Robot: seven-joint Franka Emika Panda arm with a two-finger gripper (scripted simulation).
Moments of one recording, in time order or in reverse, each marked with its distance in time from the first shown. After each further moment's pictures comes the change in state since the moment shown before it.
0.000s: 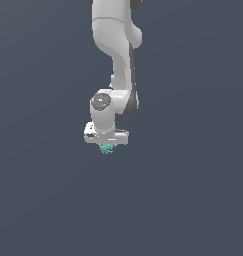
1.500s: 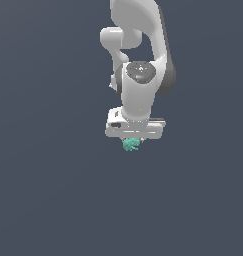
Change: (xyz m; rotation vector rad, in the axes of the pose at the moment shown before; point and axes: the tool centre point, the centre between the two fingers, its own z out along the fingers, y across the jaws) arm 0.051 -0.115 -0.132 -0.001 0.001 0.000
